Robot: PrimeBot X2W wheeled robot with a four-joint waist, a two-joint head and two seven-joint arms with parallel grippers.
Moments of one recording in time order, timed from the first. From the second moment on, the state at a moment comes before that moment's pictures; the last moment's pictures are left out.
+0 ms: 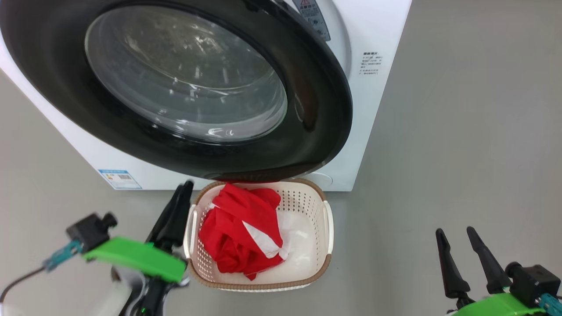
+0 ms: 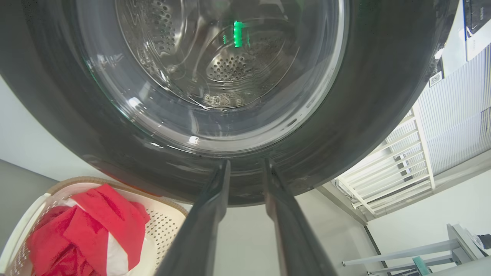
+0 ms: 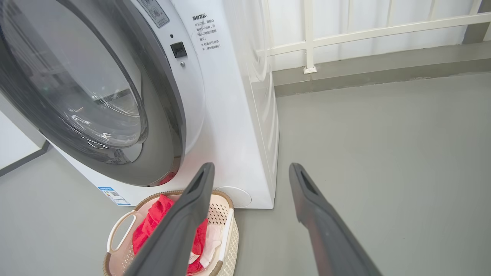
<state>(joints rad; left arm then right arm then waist) -0.44 0.28 -0.49 0.39 -1.29 -0.12 -0.25 0.06 -0.06 -0.03 0.21 0.38 0.12 -0.26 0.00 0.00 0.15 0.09</state>
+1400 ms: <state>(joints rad) 0.01 0.23 0.01 0.28 -0.55 -0.12 -0.25 0.23 -0.06 -0.19 0.18 0.38 0.12 -0.26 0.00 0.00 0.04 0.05</state>
